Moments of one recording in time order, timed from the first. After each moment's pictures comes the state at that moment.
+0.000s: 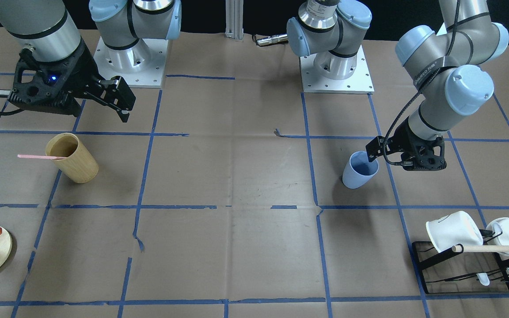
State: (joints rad) left arm -1.22 -1.67 -2.01 -1.14 1.58 0.32; right arm 1.56 -1.54 1.53 -1.53 -1.55 0.12
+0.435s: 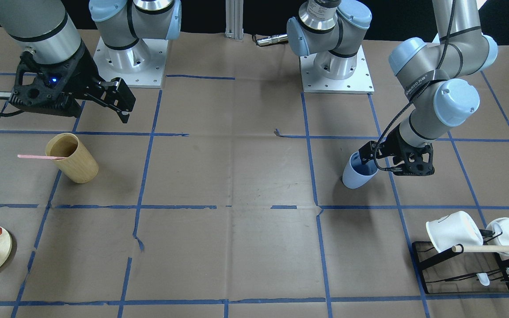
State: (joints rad) left arm -1.23 -1.71 -2.05 -1.10 1.58 0.32; right arm 1.56 -1.54 1.54 -1.53 -1.55 0.11
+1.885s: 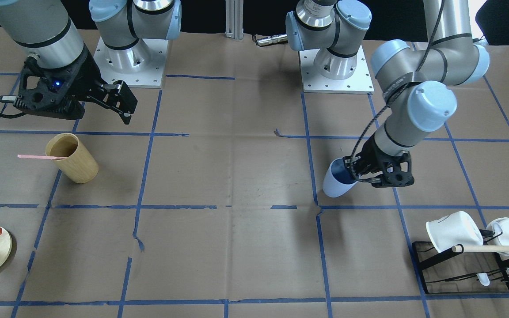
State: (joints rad) left arm -1.41 -1.76 -1.93 -1.10 1.51 0.07; right arm 1.56 -1.54 1.56 -1.53 -1.55 0.12
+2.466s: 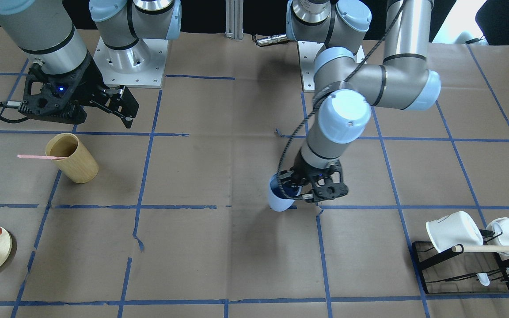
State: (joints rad) left arm -1.71 -1.90 -1.75 -1.10 1.50 -0.40; right arm 1.56 -1.54 1.59 -1.57 -1.55 0.12
